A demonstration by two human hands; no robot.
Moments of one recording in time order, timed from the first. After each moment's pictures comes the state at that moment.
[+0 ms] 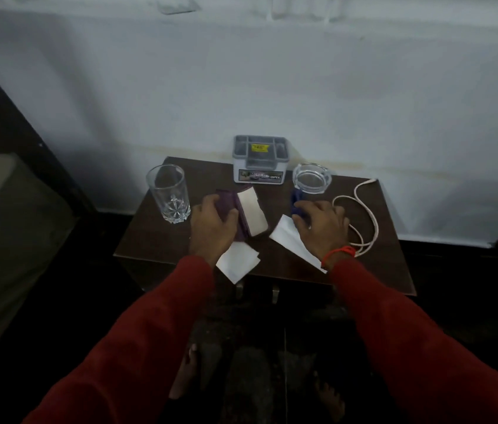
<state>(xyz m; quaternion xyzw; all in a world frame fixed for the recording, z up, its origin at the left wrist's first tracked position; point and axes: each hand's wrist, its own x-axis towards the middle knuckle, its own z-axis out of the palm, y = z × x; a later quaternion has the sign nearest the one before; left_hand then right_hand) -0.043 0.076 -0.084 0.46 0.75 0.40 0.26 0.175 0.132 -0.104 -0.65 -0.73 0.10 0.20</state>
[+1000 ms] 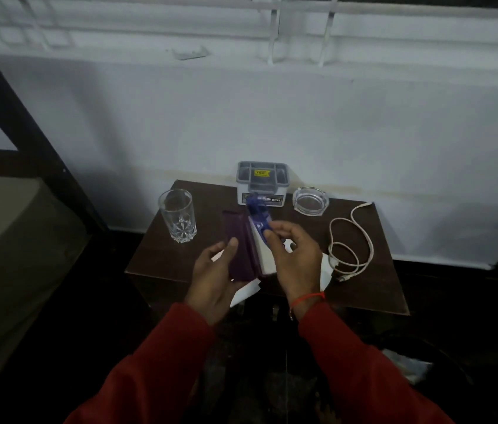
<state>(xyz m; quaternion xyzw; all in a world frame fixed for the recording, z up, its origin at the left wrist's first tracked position) -0.012 0.015 -0.042 0.10 0.51 0.62 0.58 0.109 0.059 -0.048 -0.52 -0.55 0.36 0.54</state>
